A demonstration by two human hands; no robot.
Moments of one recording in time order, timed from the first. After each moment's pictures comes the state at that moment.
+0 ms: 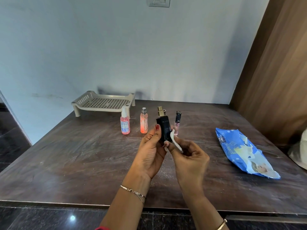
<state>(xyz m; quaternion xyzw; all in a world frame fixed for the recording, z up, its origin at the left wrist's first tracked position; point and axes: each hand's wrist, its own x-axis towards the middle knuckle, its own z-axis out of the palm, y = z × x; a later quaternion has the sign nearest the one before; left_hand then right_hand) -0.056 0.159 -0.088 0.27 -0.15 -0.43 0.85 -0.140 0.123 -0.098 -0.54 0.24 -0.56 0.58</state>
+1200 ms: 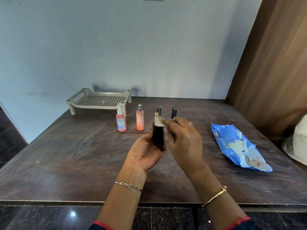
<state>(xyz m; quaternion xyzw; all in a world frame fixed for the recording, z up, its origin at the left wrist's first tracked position) -0.044 0.155 -0.091 0.22 0.00 -0.56 0.80 -0.137 0.082 -0.077 -0.87 0.18 -0.46 0.06</state>
